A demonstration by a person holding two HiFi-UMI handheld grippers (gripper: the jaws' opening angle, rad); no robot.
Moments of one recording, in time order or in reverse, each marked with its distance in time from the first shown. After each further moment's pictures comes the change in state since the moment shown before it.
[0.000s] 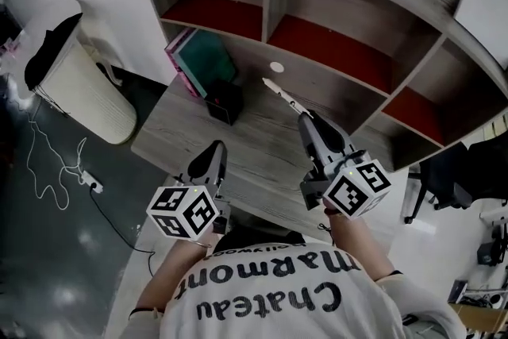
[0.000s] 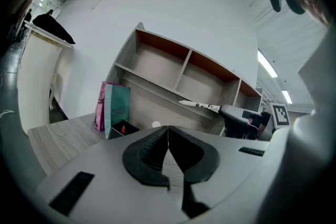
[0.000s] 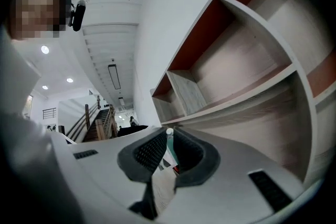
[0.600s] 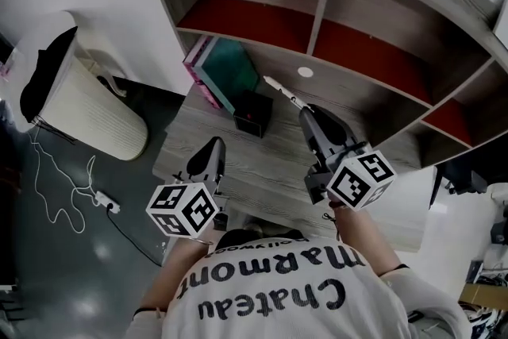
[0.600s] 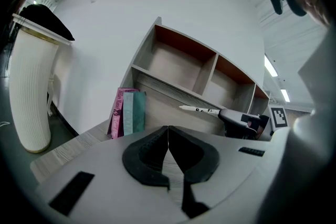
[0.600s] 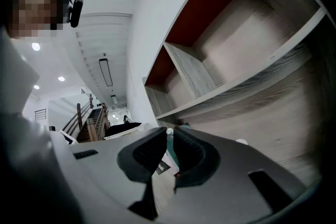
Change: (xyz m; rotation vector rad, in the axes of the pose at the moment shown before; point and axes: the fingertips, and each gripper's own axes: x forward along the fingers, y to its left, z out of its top) left arm 0.022 0.114 0.047 0.013 0.046 -0.022; right arm 0.108 0.011 -0.041 0.022 0.023 -0.065
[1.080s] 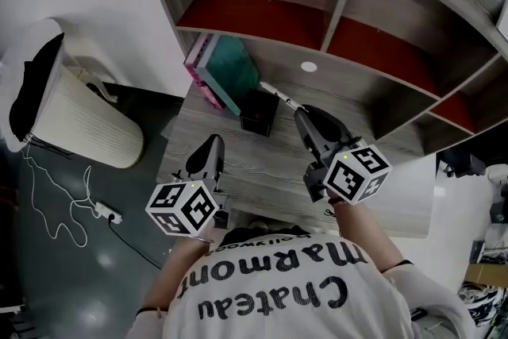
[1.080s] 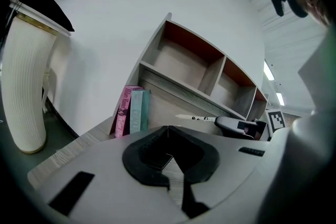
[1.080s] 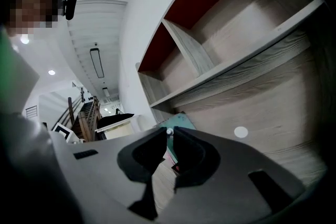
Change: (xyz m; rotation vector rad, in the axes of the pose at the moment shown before) left arm 0.010 0.040 0.004 -0.025 0.032 -0.057; right arm 0.031 0.002 -0.039 -0.001 0.087 -0.095
